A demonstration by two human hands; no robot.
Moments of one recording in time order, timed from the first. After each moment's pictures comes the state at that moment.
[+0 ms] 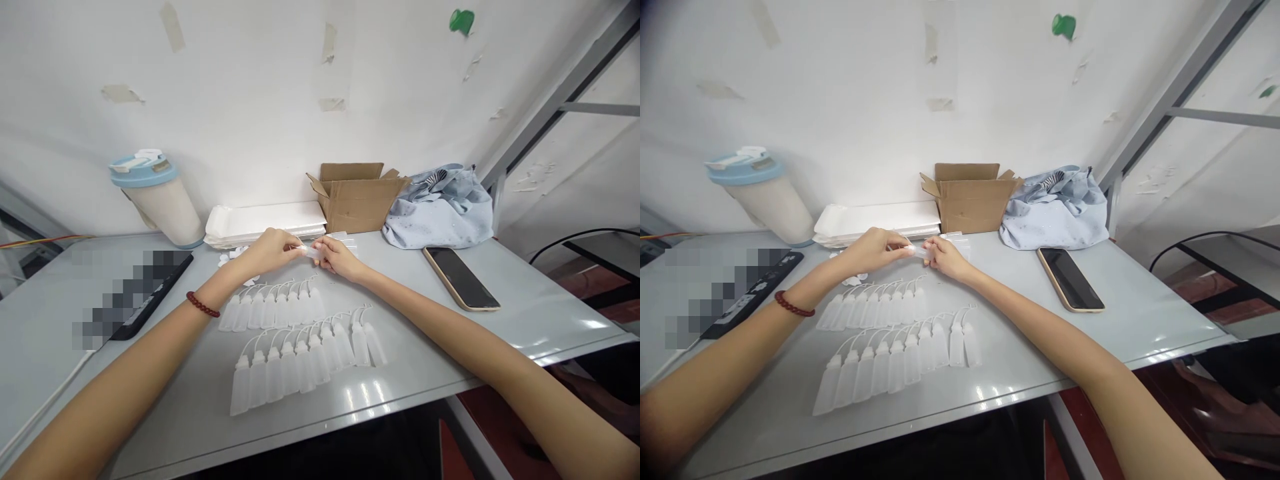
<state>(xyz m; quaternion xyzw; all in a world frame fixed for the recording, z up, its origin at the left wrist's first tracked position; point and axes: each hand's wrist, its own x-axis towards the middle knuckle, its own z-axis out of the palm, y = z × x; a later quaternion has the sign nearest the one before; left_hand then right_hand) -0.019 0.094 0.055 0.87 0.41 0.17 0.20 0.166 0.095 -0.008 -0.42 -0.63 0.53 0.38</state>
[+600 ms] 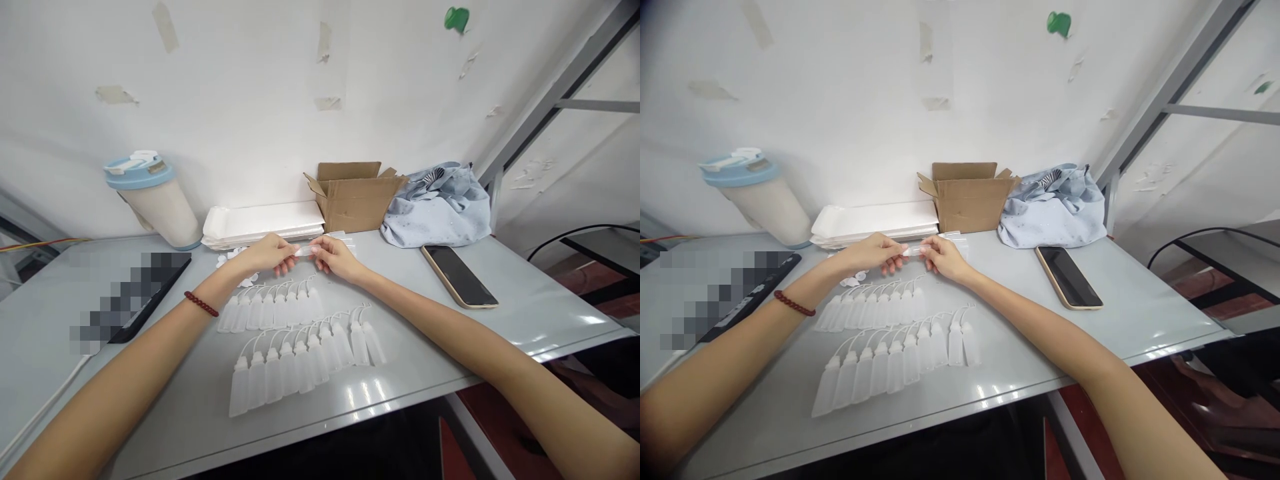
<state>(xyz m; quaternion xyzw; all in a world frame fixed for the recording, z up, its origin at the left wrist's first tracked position) -0.018 0.098 0.047 0.73 0.50 0.14 0.45 0.169 0.096 -0.017 -0.39 -0.65 0.50 0.42</state>
